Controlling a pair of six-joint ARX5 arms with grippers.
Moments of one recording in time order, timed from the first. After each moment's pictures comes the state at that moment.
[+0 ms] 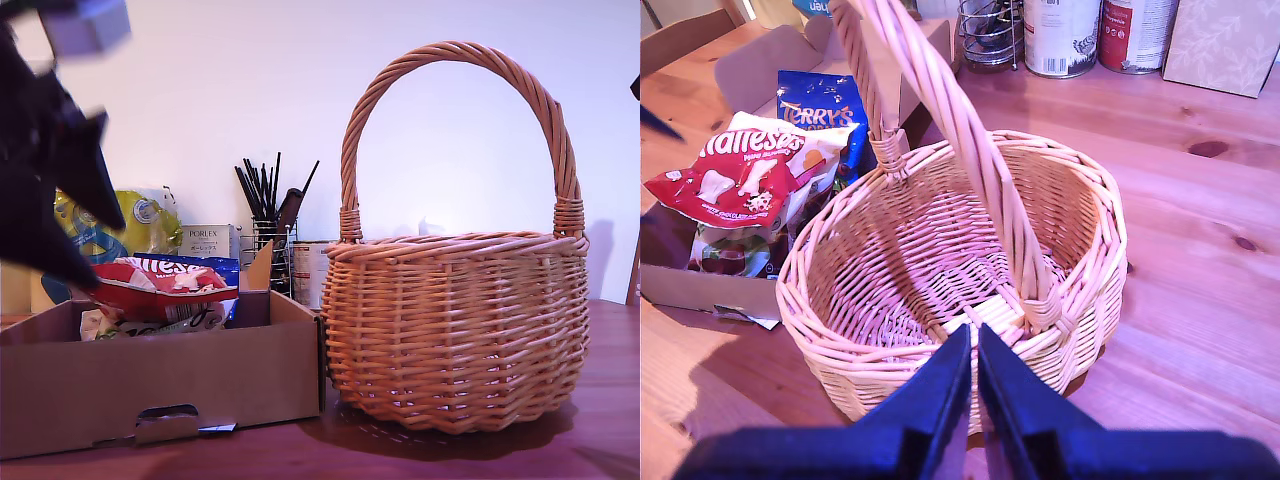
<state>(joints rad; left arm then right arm) -0.52 1.15 0.68 -0.37 0.03 1.01 0.39 0.44 0.52 -0.53 -0.15 0.00</state>
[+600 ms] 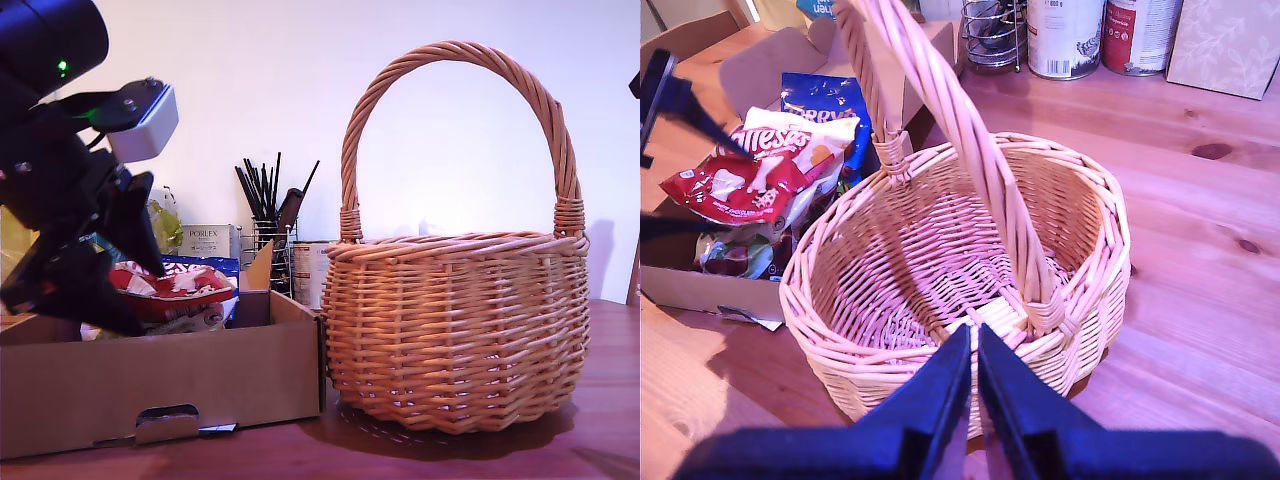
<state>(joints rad) -0.49 1.36 0.68 -0.11 0.02 1.08 0.39 0.44 0.52 -0.53 -0.15 0.00</state>
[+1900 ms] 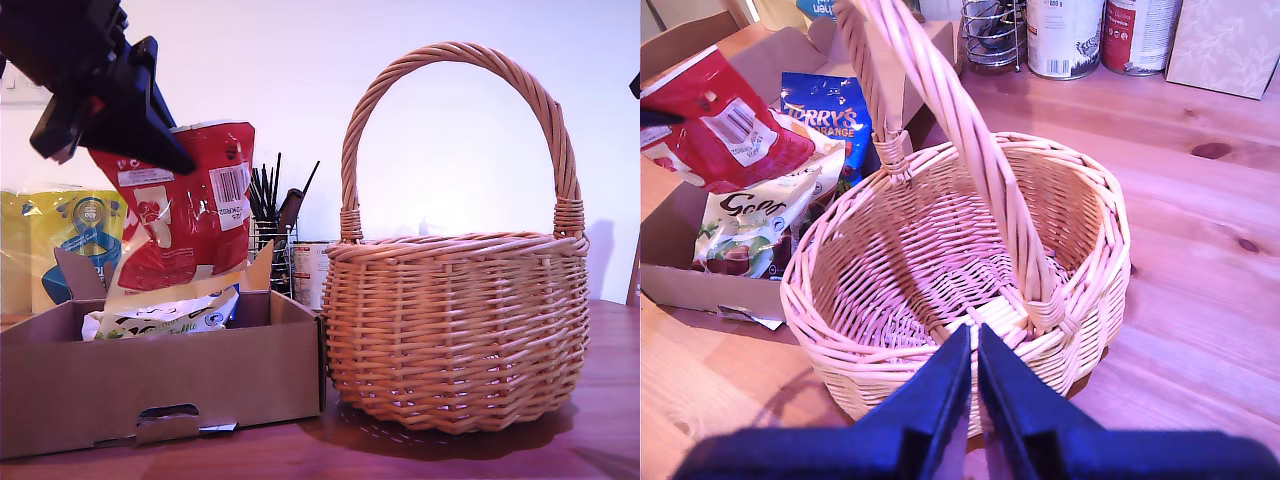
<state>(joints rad) -0.70 1.09 0.72 -0.19 -0.07 0.95 0.39 0.44 0.52 -0.53 -0.15 0.00</state>
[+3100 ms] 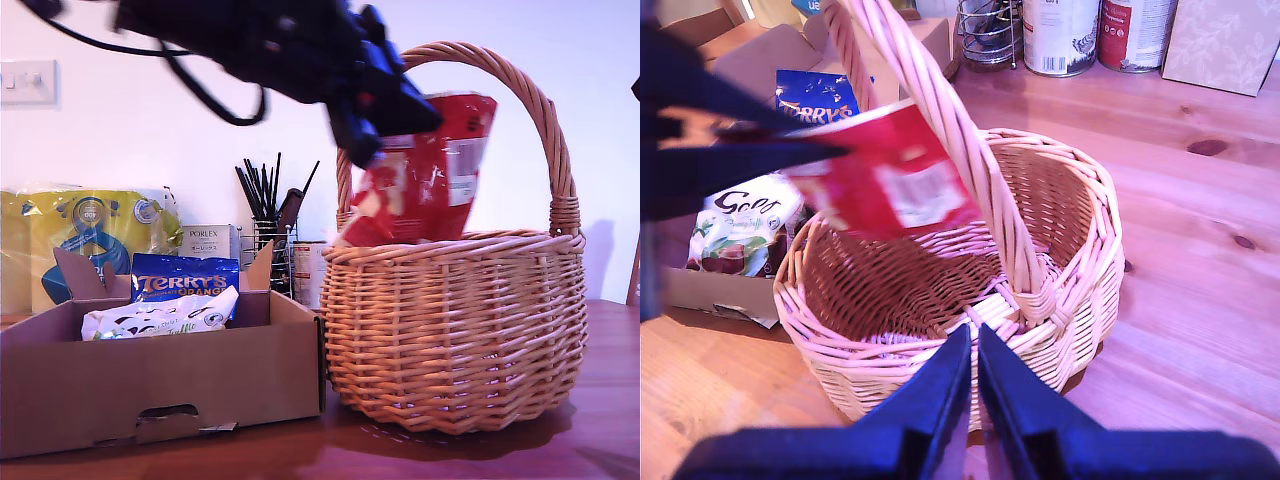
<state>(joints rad) -0.93 1.54 0.84 0.50 0.07 0.91 0.39 0.44 0.52 -0.53 -0.15 0.00</state>
